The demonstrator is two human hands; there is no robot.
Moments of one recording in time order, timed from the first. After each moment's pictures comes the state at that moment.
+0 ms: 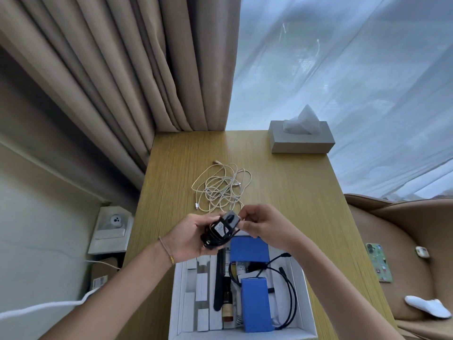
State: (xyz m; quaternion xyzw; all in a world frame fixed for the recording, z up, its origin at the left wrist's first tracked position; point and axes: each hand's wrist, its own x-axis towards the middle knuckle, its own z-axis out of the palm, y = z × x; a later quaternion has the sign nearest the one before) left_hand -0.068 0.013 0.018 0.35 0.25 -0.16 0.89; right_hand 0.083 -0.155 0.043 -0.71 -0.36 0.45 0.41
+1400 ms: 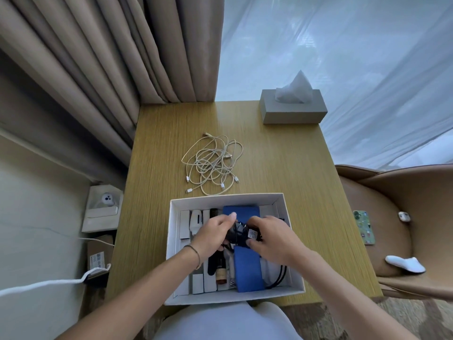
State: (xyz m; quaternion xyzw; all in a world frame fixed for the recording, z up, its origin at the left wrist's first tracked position) left_hand -0.074 -0.078 -0.041 0.68 0.37 -0.12 0.62; right_hand 0.042 -0.230 -0.026 -0.84 -0.47 0.26 0.11
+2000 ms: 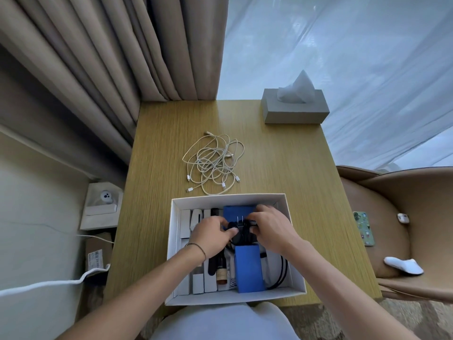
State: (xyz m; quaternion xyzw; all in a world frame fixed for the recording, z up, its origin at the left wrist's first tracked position) left_hand -0.074 -0.068 -0.068 0.84 0.35 -0.13 0.39; right_hand 0.057 -0.209 -0.044 -0.85 -0.48 0.21 0.05
